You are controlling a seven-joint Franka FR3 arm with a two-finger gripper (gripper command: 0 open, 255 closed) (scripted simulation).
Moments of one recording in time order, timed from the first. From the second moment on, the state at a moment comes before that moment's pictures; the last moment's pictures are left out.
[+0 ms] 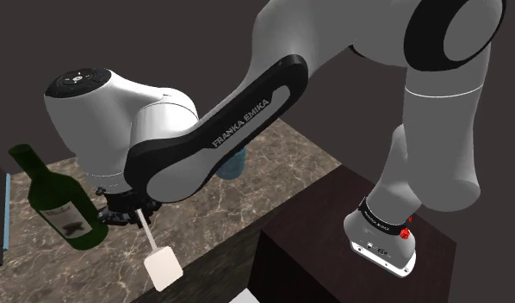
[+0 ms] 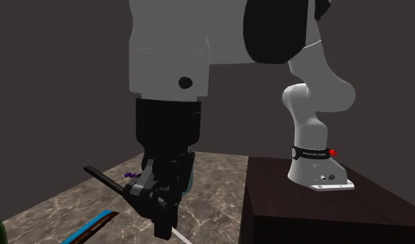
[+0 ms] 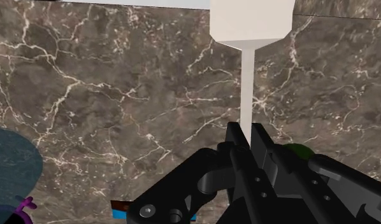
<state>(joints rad) 0.55 0.44 0.41 -1.79 -0.29 2.21 1.26</state>
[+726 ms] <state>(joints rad) 0.56 0.52 0.38 -1.82 -0.34 2.31 1.30</state>
